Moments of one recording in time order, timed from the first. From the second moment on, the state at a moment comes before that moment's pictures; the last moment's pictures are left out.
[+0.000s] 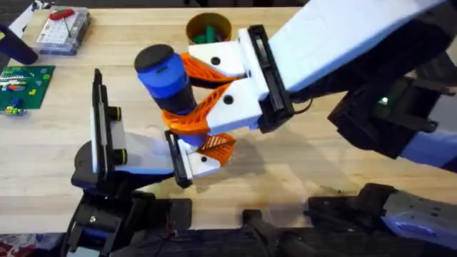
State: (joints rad) left arm -0.18 0.03 0.00 -0.09 1.06 0.04; right arm 0.79 1.20 0.79 0.58 -1.00 0.02
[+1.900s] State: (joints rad) left arm -0.18 0.05 0.00 -0.10 1.08 0.02; right arm 0.81 1.20 0.74 0.64 -0.94 0.03
